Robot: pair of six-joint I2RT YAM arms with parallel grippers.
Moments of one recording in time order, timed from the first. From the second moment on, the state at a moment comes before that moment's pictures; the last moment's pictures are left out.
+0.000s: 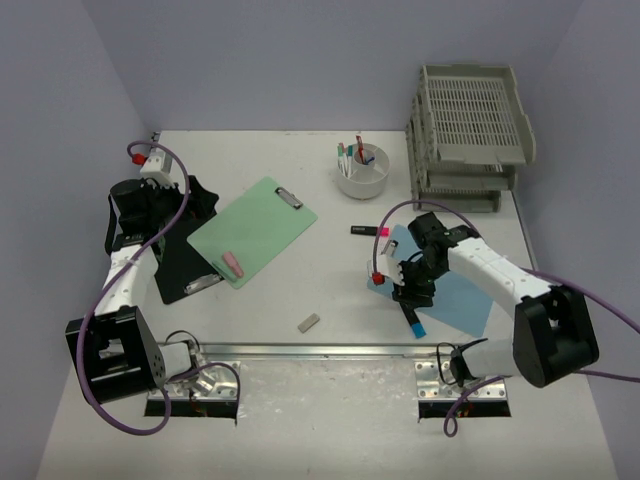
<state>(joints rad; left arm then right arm) 0.31 1.22 0.75 0.09 0.57 -0.11 0.36 1.35 0.77 -0.89 -0.40 -1.21</state>
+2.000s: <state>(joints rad) -0.72 0.97 0.82 -0.23 0.55 0.88 0.36 1.63 1.21 -0.66 -0.76 0.14</state>
